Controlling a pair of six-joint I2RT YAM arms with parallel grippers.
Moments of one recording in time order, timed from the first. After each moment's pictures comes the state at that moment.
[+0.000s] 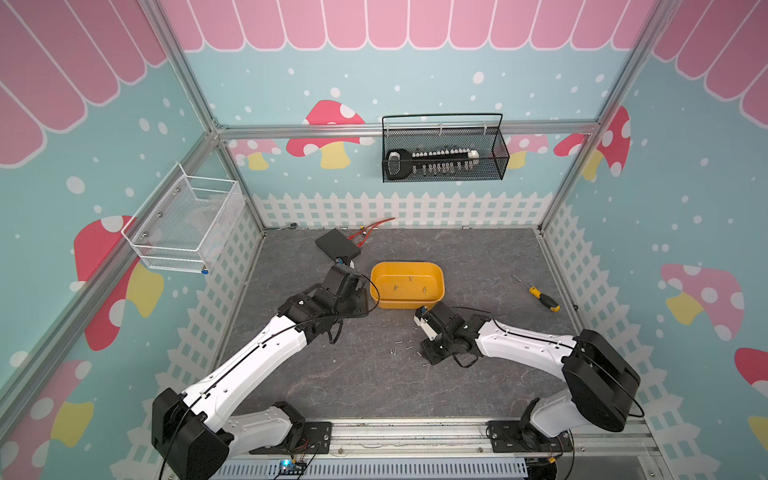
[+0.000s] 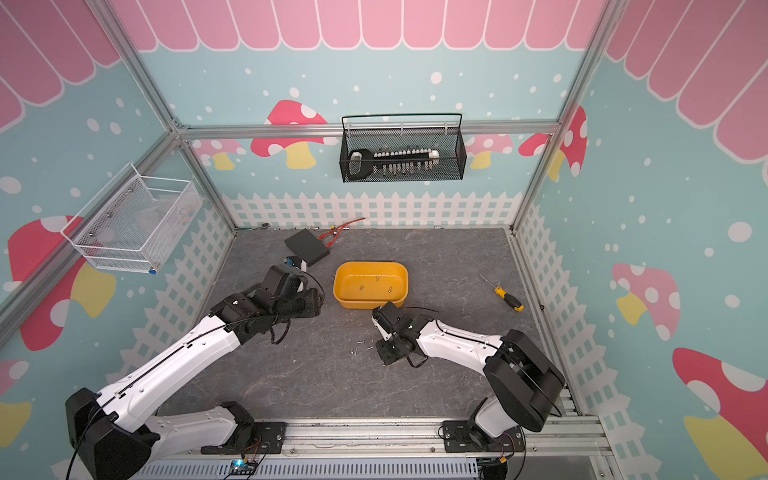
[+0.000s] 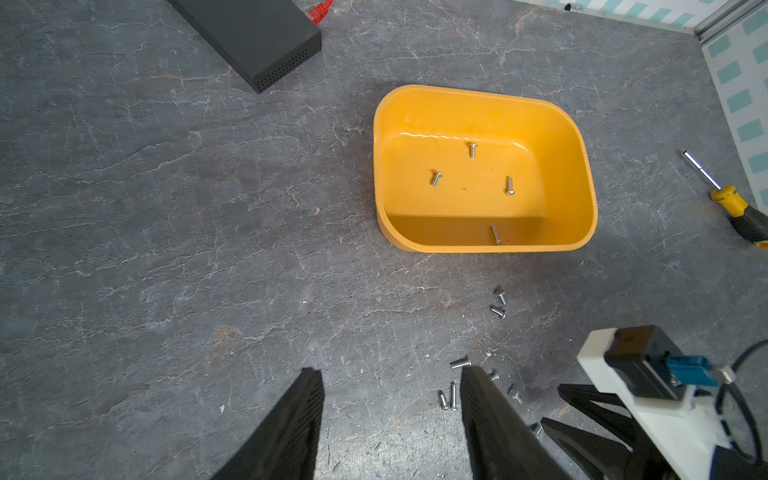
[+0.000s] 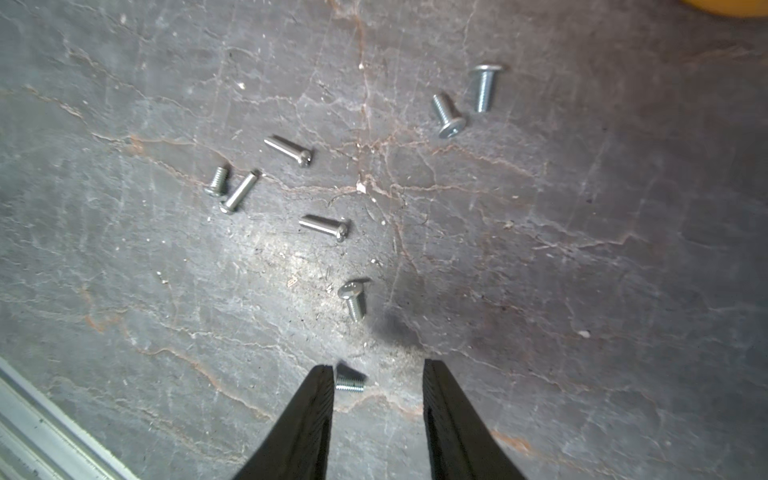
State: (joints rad) left arm -0.59 1.20 1.08 -0.72 -0.18 -0.52; right arm 0.83 1.52 0.85 -0.51 -0.06 0.28
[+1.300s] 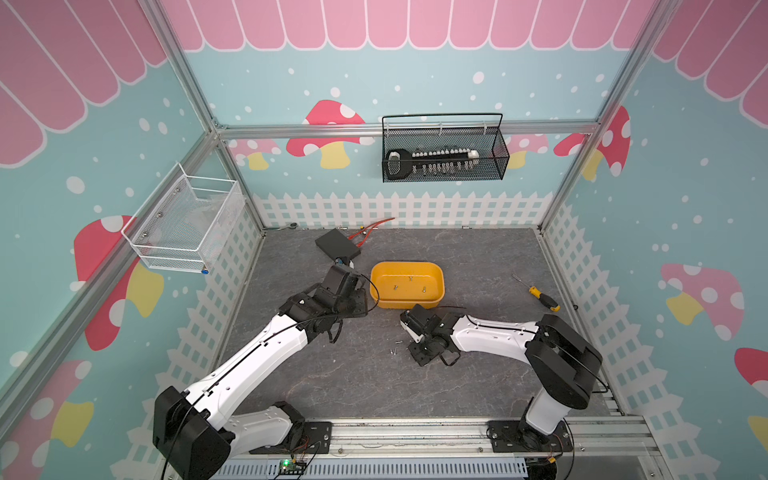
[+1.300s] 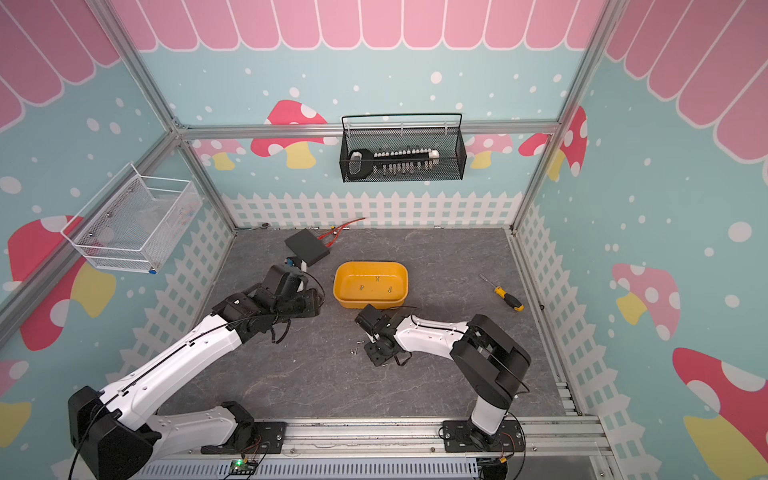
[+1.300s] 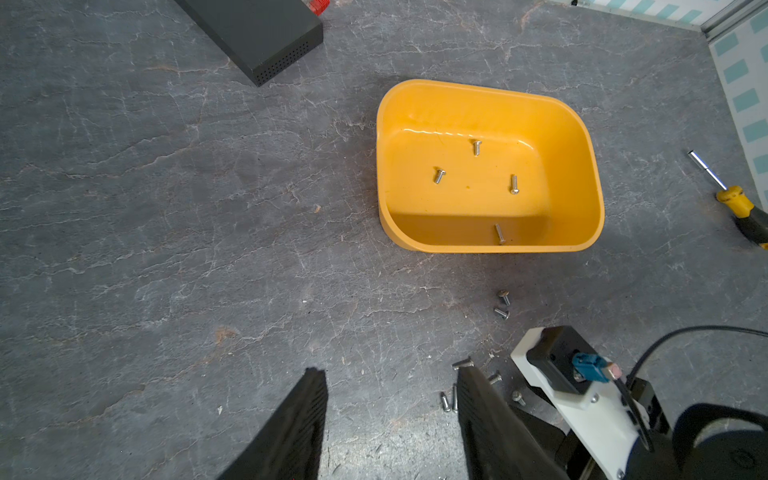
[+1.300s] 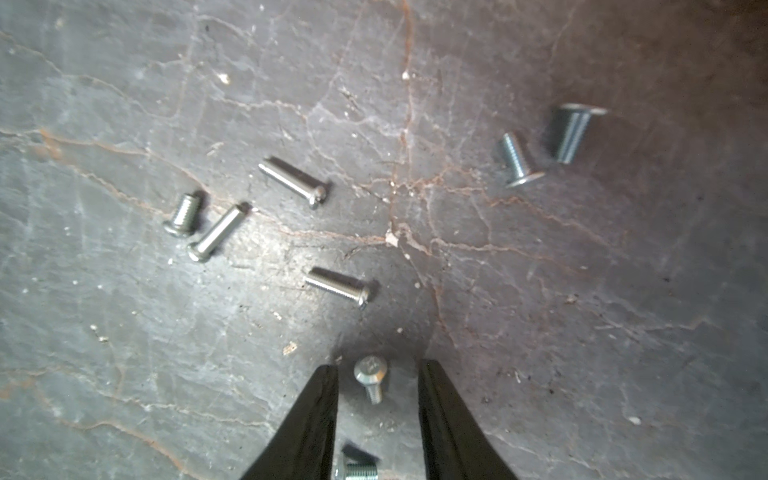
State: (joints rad) left arm -0.58 1.21 1.06 -0.71 -0.17 -0.52; right arm 0.90 1.71 0.98 -0.55 0.03 0.25
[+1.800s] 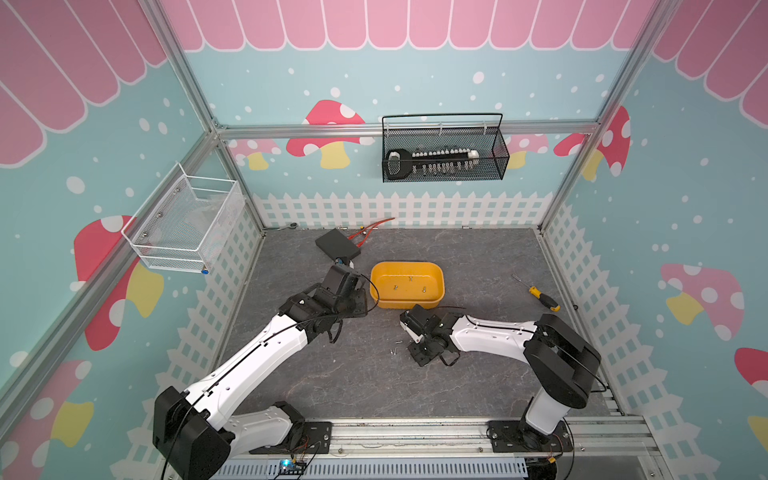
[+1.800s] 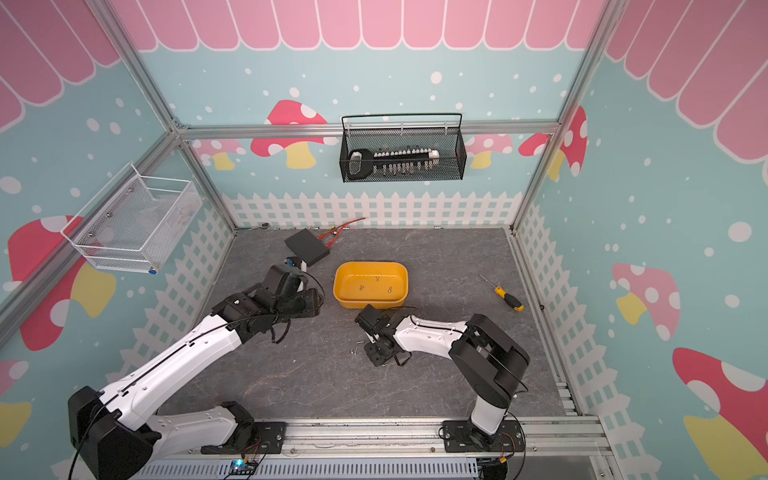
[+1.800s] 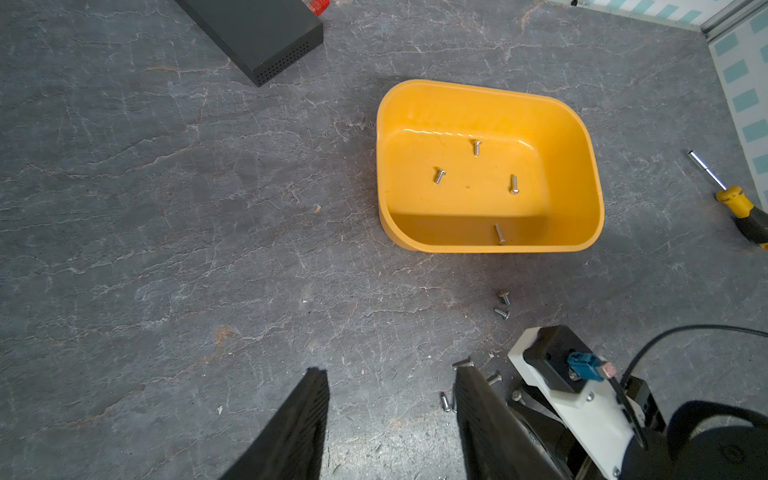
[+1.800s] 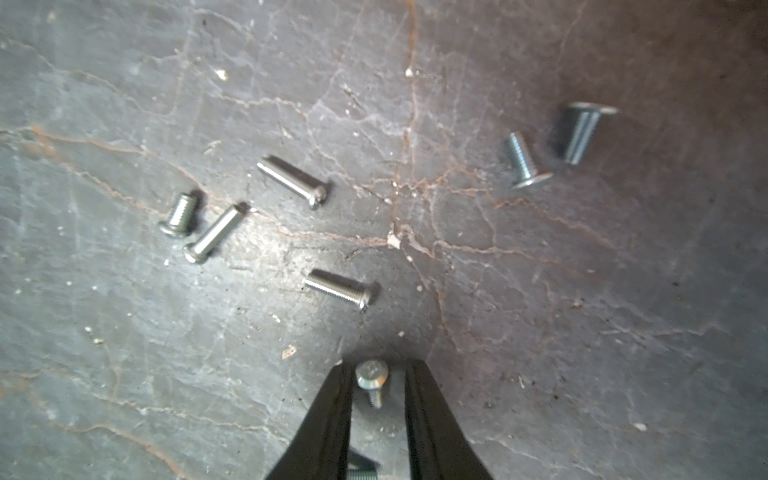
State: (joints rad) left arm -0.58 1.21 1.06 -0.71 -0.17 -0.52; right arm 0.90 1.71 0.98 -0.54 0.02 0.24
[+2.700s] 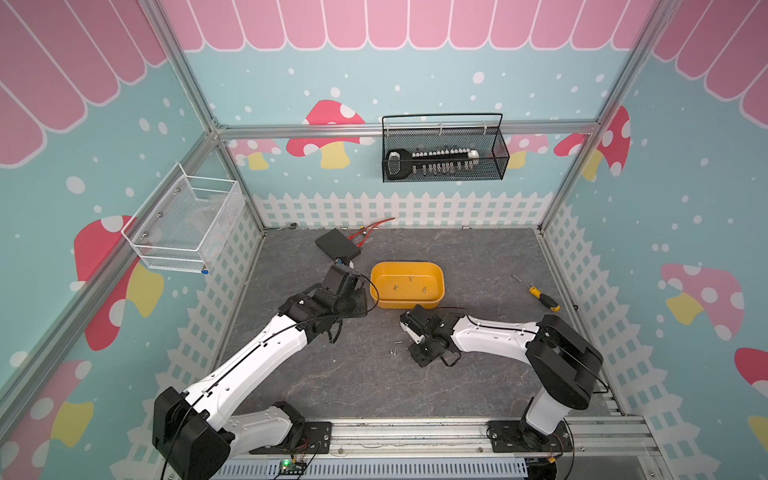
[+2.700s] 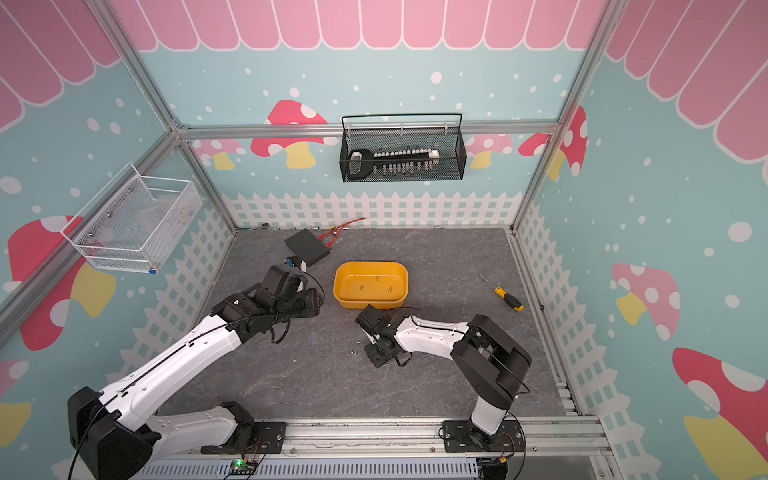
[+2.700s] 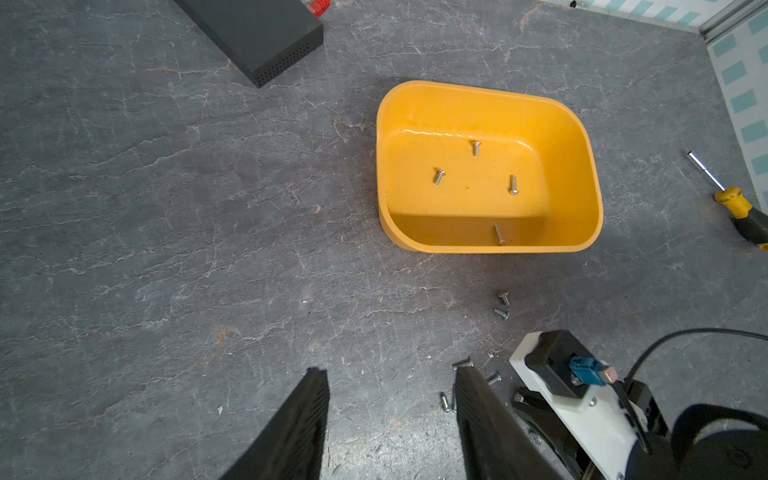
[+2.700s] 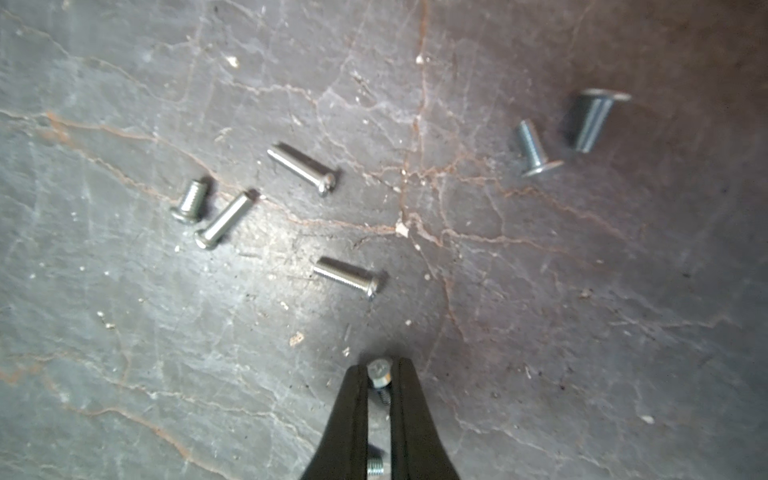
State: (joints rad) left arm -0.58 1.21 1.06 -0.71 -0.17 -0.52; right arm 0.90 1.69 0.97 -0.57 0.01 0.24
